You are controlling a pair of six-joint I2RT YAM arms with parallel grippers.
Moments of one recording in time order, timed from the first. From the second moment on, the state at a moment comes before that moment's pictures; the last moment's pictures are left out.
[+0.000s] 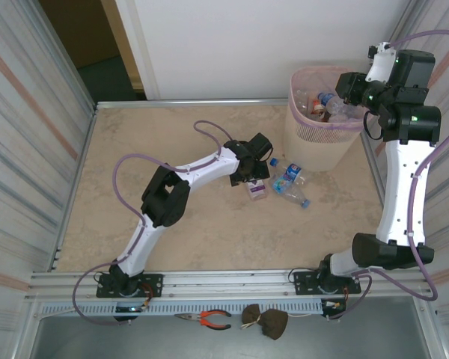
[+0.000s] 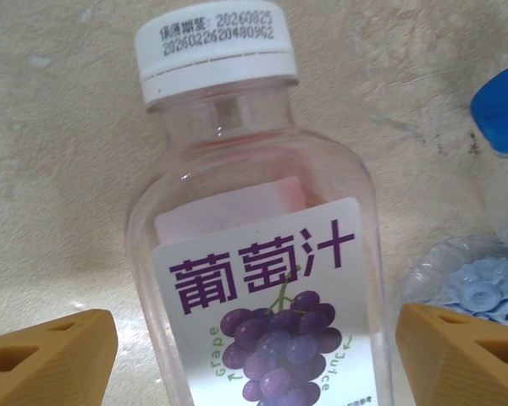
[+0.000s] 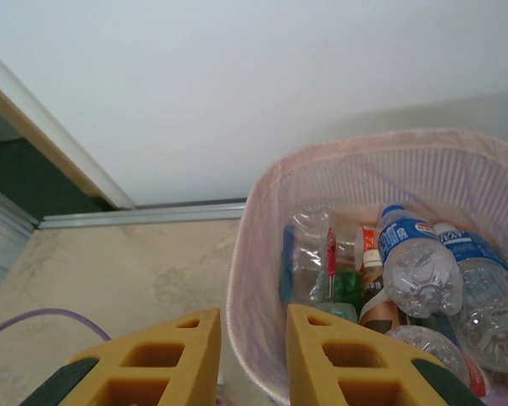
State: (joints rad) left arm -0.84 2.30 1.96 -0.85 -0.07 -0.97; right arm -0.11 1.45 2.03 -0.98 -0.35 0.17
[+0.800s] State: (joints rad) left arm -0.84 2.25 1.82 -0.82 -0.01 -0.96; right arm -0.11 1.45 2.02 -0.97 -0.36 0.17
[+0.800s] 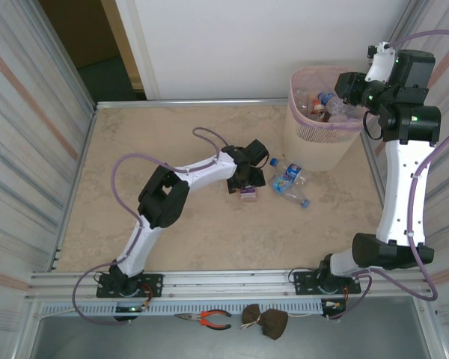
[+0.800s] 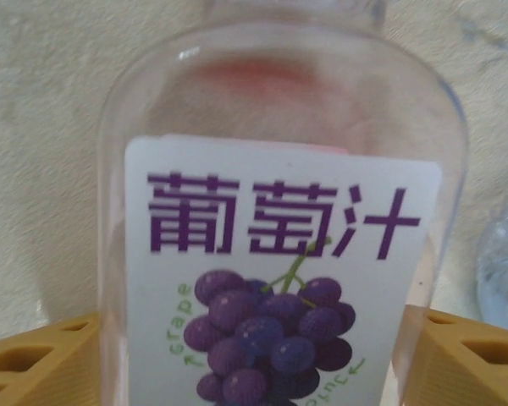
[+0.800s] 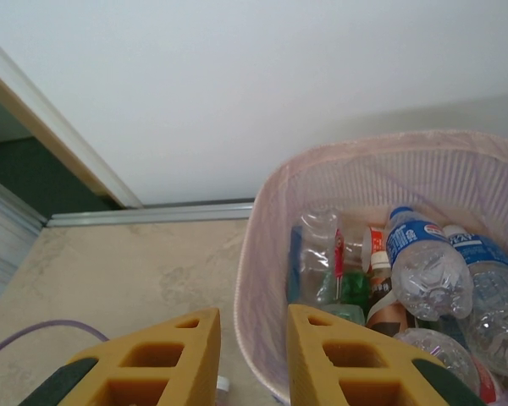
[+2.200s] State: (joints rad) left arm -0.88 1.88 1.57 -0.58 -0.03 -0.58; right arm -0.05 1.29 1.79 -0.90 -0.46 0.25
